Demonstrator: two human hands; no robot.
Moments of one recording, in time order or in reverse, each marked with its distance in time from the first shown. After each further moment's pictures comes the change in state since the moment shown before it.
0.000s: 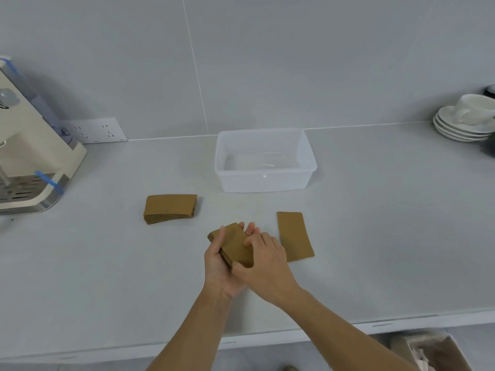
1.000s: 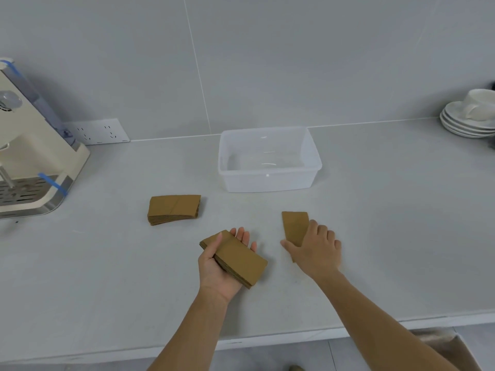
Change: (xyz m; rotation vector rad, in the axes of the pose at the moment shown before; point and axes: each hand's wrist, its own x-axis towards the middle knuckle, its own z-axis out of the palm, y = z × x) left_hand -0.004 0.011 -0.012 -0.144 0.155 0.024; right_hand 0.035 0.089 -0.014 -0.430 0.151 0.416
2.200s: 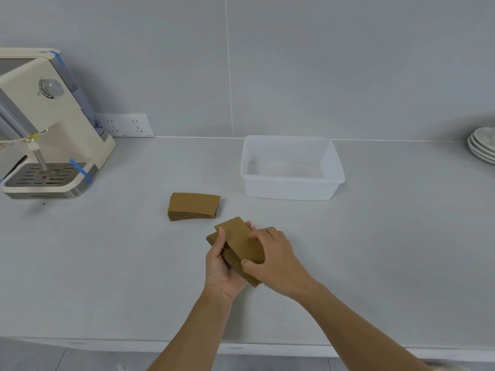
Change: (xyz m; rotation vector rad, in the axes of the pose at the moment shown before) left_hand 0.001 0.022 -0.008 0.047 -0.231 0.036; right_hand -0.049 -0.087 -0.035 0.471 -0.298 -0.570
